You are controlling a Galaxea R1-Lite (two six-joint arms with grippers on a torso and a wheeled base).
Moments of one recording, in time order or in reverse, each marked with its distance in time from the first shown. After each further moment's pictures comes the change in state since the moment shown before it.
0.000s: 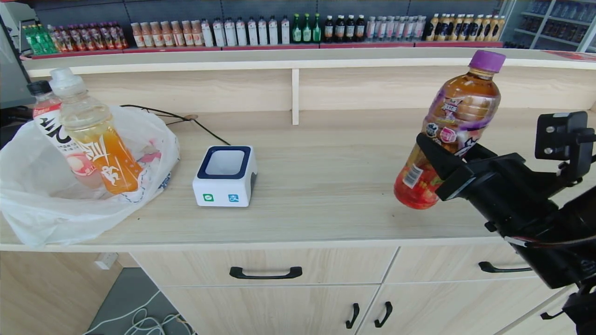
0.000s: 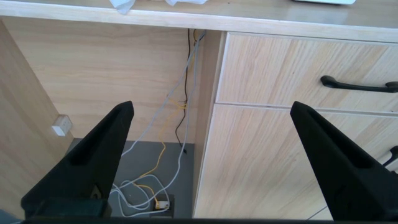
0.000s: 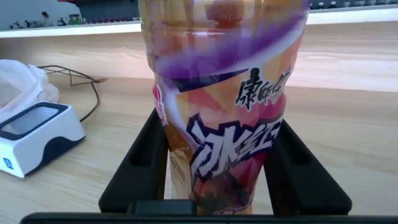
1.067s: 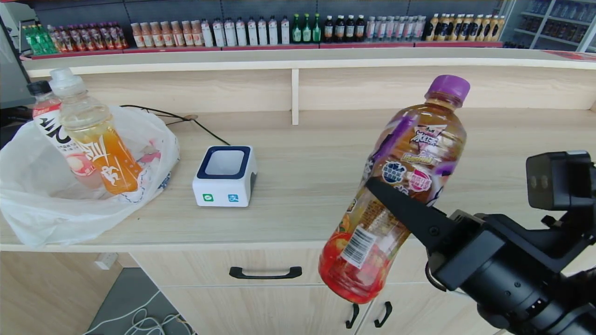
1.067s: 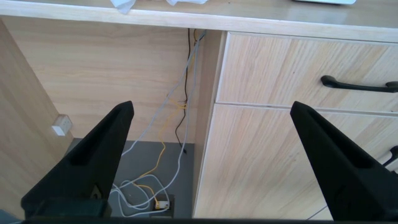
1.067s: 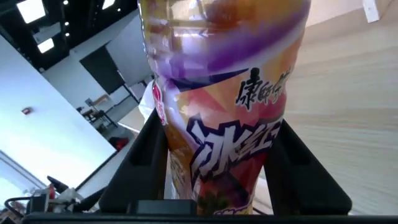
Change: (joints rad) left arm 0.000 0.000 0.000 0.000 0.000 0.000; right arm 0.411 -0.063 0.080 0.001 0.012 0.538
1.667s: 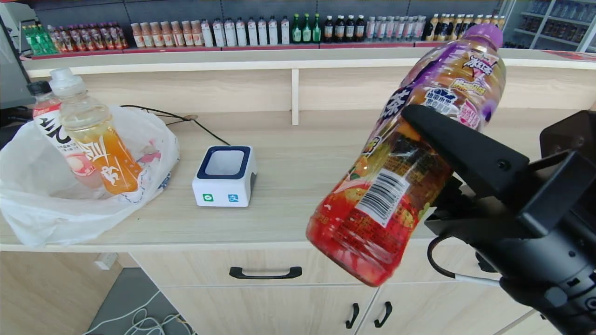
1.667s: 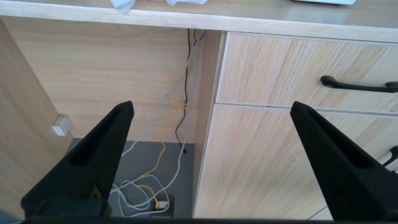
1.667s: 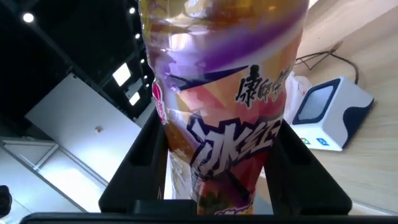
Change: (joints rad) left arm 0.000 0.000 0.000 0.000 0.000 0.000; right arm 0.039 -0.045 -0.117 -0.001 0.008 0.336
